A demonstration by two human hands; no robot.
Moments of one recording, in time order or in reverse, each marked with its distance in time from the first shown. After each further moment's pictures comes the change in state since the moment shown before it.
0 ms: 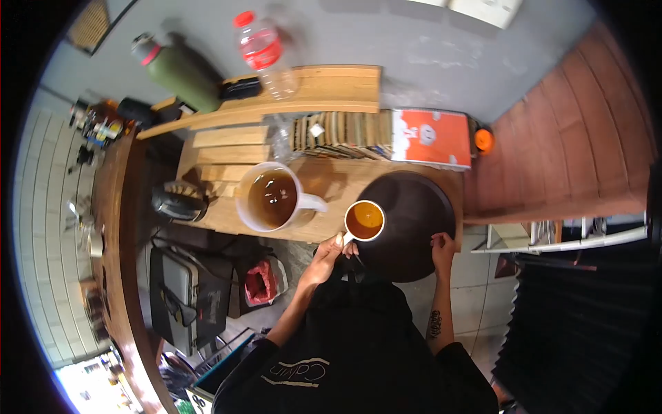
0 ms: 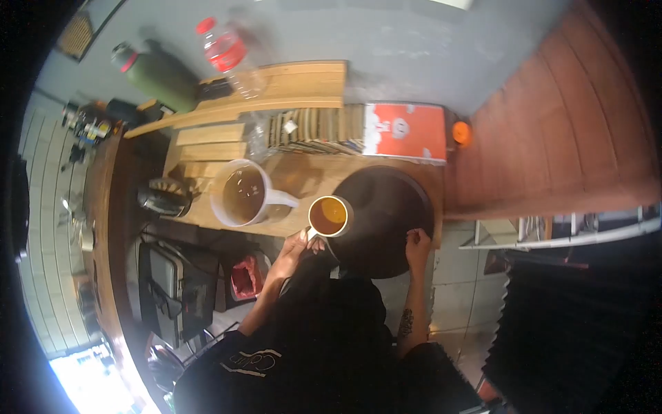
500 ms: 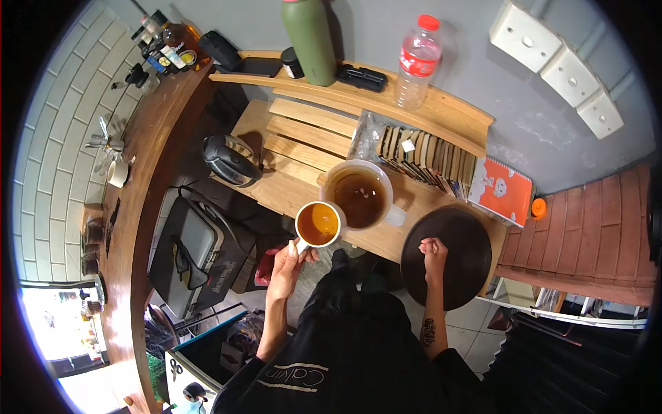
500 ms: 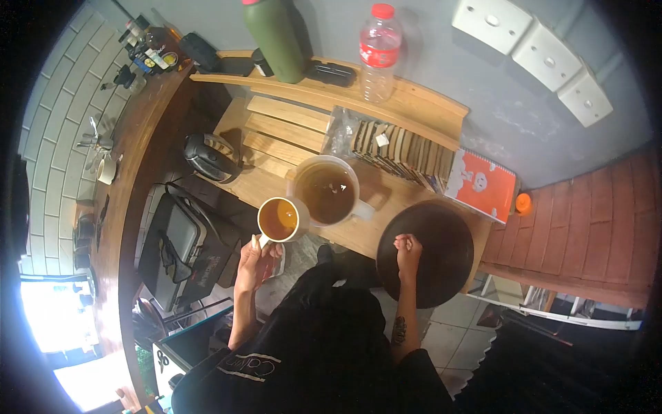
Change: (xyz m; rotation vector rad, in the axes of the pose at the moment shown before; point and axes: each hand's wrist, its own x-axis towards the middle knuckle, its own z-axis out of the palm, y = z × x) left_hand -0.129 0.091 -0.121 -0.142 0.500 0.147; right_hand -0.022 -0.111 0.154 0.314 -0.362 0.025
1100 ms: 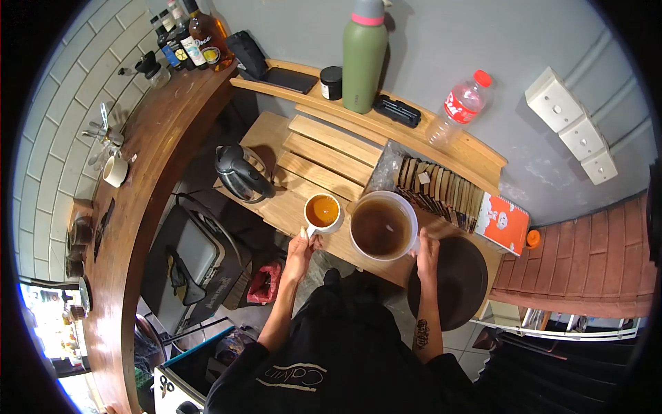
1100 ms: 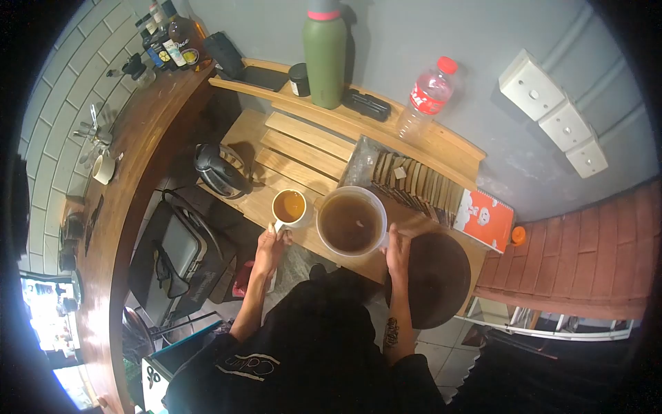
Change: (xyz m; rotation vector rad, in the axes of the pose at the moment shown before) left_hand 0.082 -0.051 -0.084 -0.168 0.102 0.048; right_hand 0.015 -0.109 0.116 0.048 -0.061 -0.104
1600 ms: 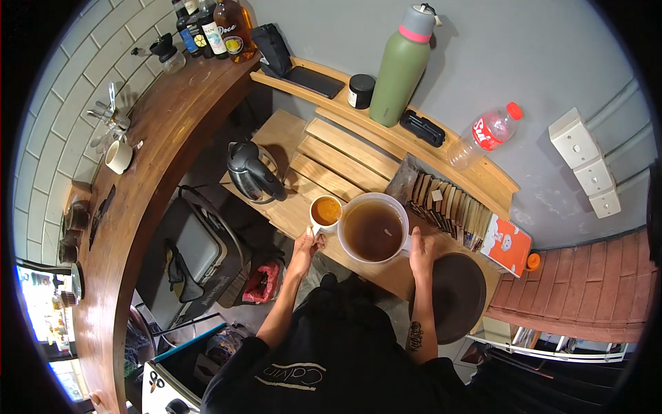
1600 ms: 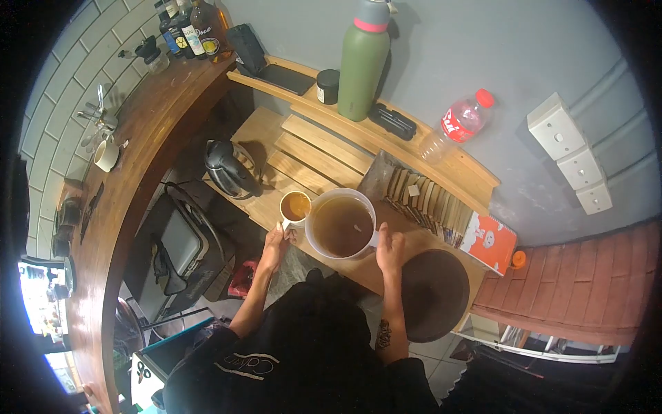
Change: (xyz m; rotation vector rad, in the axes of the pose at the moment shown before) left_hand 0.029 -0.027 -0.045 0.012 0.033 0.013; right_hand 0.025 -0.013 0.050 -0.377 -0.072 -0.260
